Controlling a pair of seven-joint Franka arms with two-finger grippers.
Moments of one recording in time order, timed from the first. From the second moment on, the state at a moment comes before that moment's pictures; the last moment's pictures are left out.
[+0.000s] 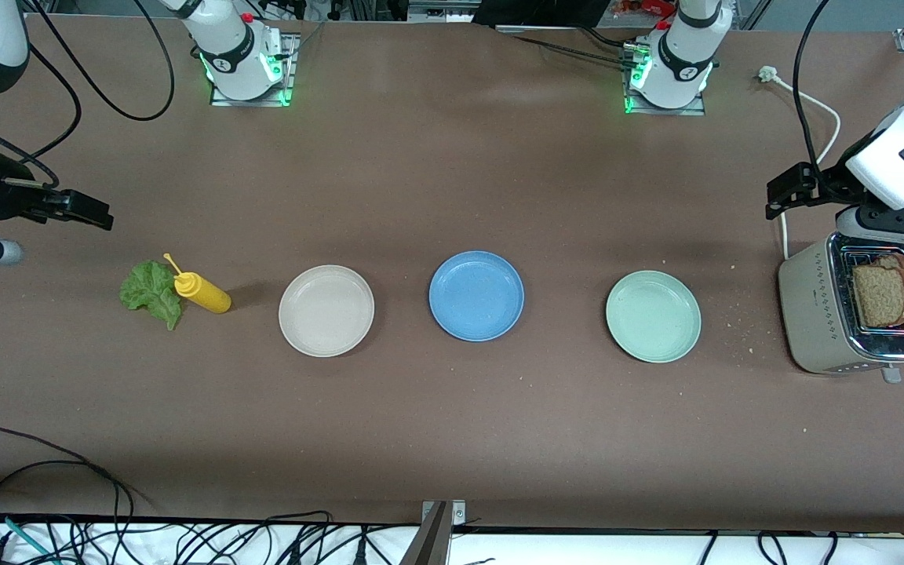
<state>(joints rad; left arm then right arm) 0.05 0.09 -0.13 -1.52 0.00 1.57 0.02 0.05 0.16 -0.03 -1.49 -0.01 1.53 0.10</state>
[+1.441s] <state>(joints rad) 0.41 0.36 -0.11 -1.47 0.07 1.78 0.41 0.05 0.16 -0.04 -1.52 -0.01 1.55 0.11</state>
